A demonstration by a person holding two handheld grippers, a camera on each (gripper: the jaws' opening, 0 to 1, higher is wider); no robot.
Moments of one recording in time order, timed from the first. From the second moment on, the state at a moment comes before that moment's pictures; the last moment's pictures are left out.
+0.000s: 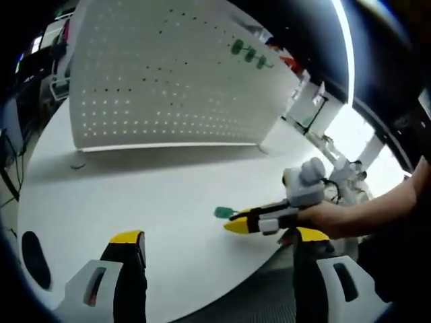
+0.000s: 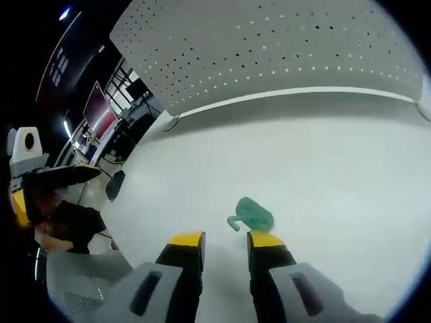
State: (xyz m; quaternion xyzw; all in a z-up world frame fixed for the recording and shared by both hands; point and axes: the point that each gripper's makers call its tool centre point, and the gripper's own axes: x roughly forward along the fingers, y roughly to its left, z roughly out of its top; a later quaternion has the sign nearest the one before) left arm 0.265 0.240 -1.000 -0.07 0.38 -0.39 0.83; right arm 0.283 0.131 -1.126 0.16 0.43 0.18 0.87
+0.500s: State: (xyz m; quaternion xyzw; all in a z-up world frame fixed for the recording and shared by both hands) left arm 0.276 0.235 -1.000 -0.07 0.38 -0.39 0.84; right arm 0.310 0.109 -1.128 0.16 0.43 0.16 0.88
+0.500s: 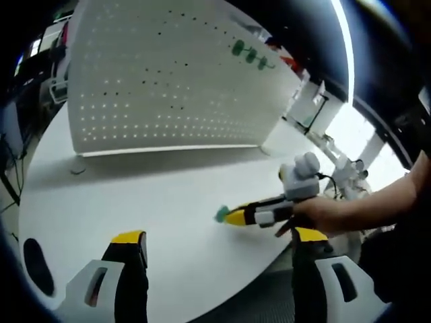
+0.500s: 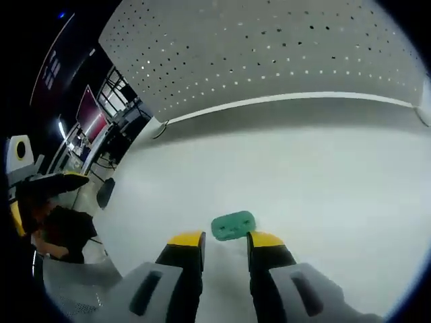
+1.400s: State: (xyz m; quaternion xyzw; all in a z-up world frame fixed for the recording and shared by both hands) left arm 0.272 0.240 -1.005 -0.06 0.39 -0.38 0.84; right arm 0.320 0.110 -1.124 0.19 0.43 0.13 0.87
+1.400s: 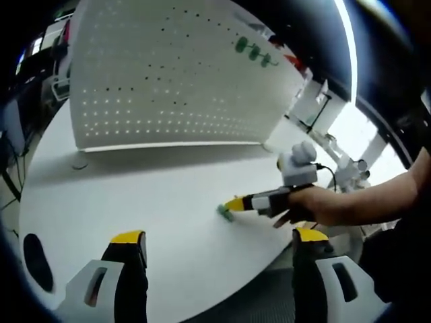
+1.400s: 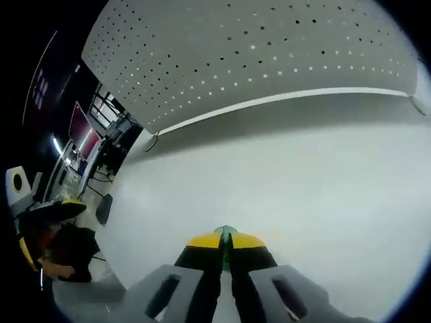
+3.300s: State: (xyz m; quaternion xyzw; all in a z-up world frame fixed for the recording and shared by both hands) left arm 0.291 0.233 -0.963 -0.10 0.33 -0.37 0.86; right arm 0.304 0.224 -0.932 0.25 0.23 0.32 0.89
